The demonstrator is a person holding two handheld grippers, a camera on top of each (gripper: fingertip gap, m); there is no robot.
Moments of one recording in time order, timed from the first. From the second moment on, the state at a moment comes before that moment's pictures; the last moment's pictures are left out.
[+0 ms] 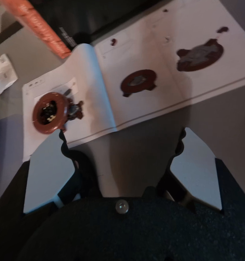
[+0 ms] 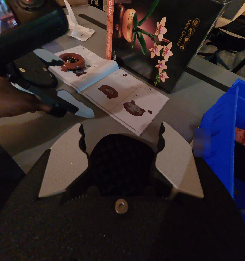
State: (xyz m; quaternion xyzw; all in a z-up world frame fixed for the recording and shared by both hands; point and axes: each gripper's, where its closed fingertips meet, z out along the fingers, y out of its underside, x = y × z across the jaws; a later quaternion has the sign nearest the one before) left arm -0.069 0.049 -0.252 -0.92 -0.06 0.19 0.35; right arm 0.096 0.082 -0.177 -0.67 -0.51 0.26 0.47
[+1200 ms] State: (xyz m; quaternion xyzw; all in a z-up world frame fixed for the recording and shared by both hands) left arm -0.051 0.056 -0.264 -0.97 -0.05 0.14 0.22; right arm 0.086 0.092 -0.176 -0.66 -0.49 0.30 0.48
